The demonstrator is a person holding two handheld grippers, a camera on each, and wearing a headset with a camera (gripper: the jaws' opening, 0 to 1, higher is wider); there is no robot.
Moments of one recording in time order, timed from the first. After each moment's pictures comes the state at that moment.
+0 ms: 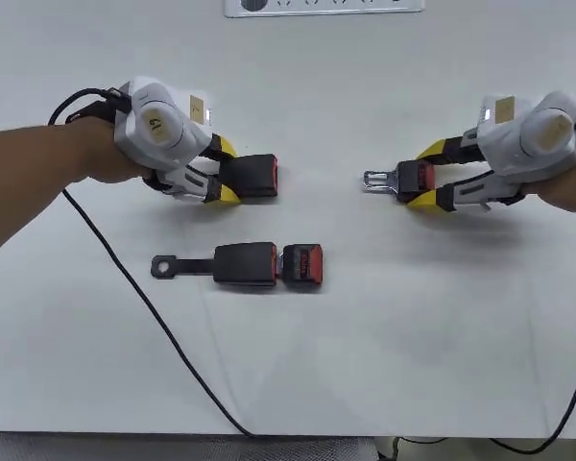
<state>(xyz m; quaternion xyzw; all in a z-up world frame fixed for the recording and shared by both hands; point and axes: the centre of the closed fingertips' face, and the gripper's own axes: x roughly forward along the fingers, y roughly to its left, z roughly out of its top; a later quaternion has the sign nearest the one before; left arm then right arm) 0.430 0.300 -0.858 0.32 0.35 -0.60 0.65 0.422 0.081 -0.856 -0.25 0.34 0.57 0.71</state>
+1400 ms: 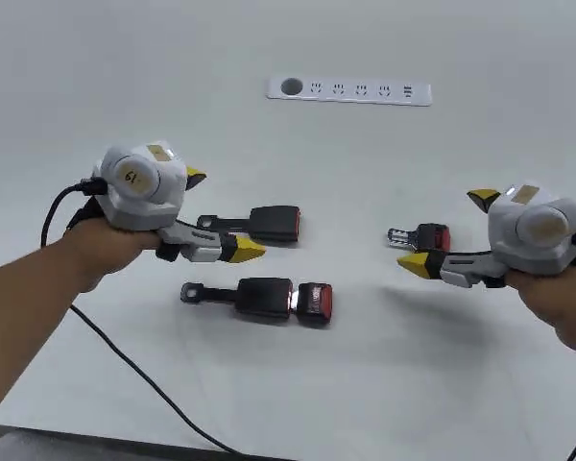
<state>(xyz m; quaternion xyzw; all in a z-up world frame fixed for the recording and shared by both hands) 0.405 0.340 -0.767 0.08 0.31 -0.35 0.88 0.415 0.085 -0.797 -0.16 0.28 0.37 0.87</state>
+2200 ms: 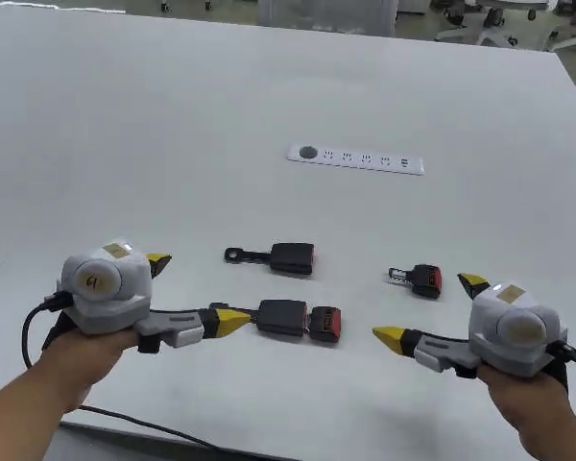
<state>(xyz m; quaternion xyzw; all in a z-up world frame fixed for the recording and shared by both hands) 0.287 0.383 -0.728 0.00 0.26 -0.28 0.92 0.321 0.116 -0.770 -0.12 0.24 0.36 0.89</state>
